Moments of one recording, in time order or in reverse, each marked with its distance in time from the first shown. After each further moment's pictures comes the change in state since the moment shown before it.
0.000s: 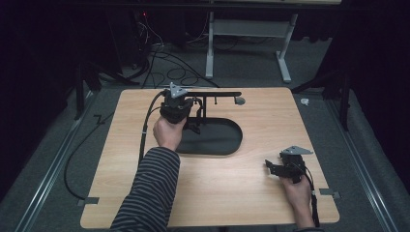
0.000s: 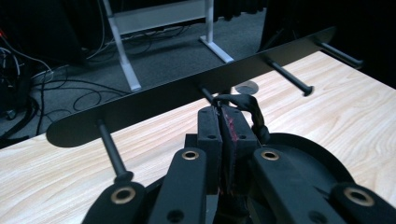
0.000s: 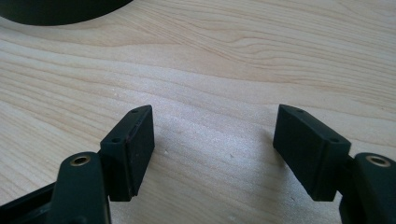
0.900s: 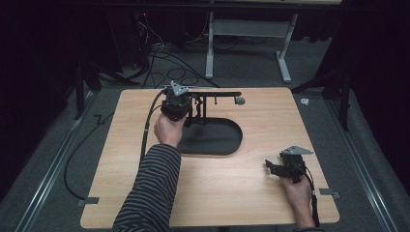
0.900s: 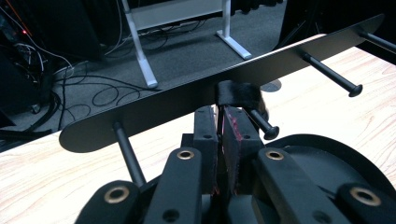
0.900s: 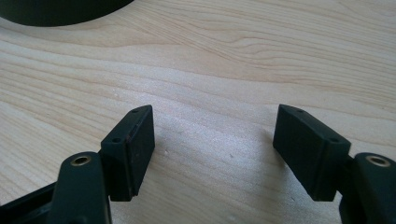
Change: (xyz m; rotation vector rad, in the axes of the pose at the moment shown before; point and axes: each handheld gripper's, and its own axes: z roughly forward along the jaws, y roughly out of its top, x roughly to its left) left arm 0.004 0.000 0.013 0.029 0.067 0.022; right arm 0.000 0.000 0.000 -0.001 0.003 0.002
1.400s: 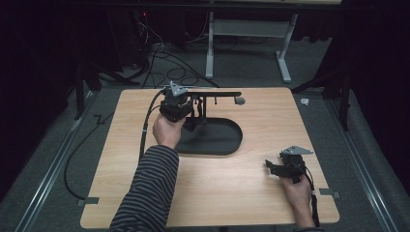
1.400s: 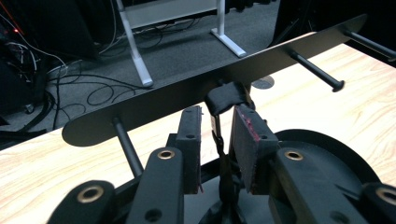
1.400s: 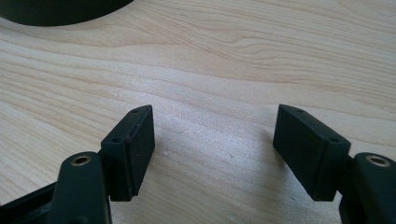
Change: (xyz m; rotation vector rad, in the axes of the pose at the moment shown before) left arm -0.001 0.001 -0.009 0.008 -0.027 0.004; right arm 0.000 0.000 0.000 0.002 0.000 0.001
